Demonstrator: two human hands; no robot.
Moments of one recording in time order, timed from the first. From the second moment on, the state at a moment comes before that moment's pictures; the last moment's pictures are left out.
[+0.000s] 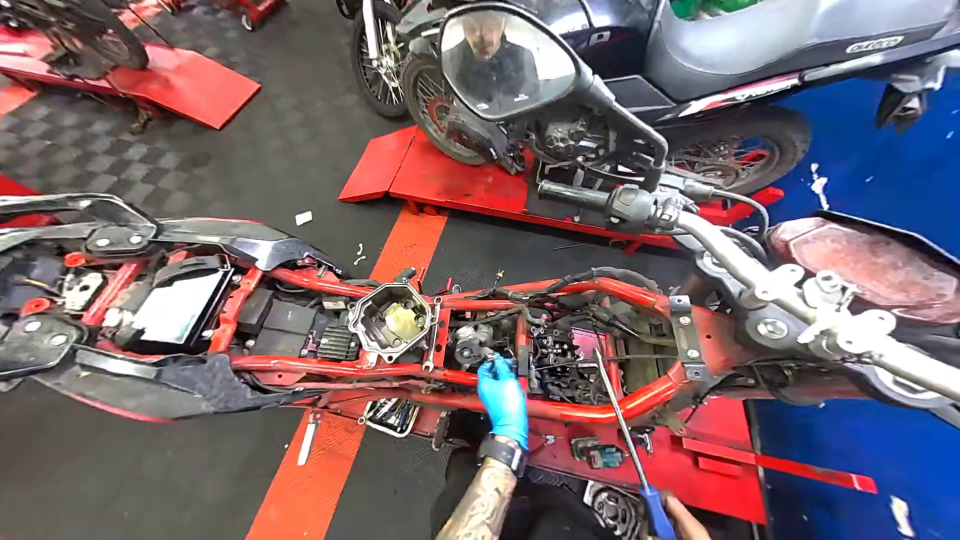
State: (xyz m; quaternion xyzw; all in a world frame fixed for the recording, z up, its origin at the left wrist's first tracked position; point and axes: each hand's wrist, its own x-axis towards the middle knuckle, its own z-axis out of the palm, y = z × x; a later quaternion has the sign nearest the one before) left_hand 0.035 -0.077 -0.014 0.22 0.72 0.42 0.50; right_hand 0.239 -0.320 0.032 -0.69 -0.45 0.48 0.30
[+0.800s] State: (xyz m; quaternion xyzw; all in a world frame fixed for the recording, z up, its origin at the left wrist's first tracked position) left_hand 0.040 -0.081 0.012 0.37 0.80 0.28 0.37; right_hand 0.147 -0.187 0.044 -0.73 -0.47 0.35 0.36
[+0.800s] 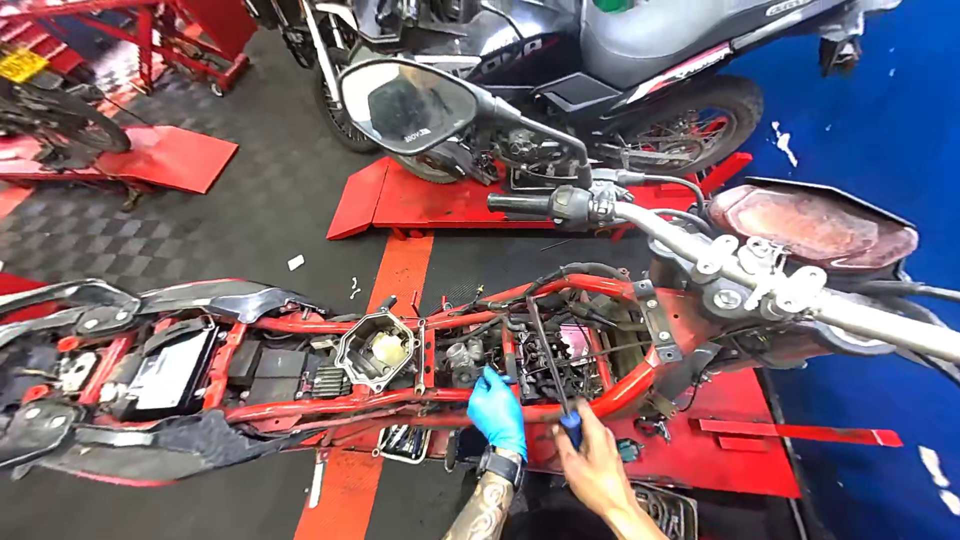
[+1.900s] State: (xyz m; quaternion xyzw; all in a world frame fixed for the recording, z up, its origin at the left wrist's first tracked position) left_hand -0.079 0.011 -0.042 0.16 0.56 0.27 0.77; right_hand 0.048 -0.058 0.012 -0.75 -0.56 0.25 0.25
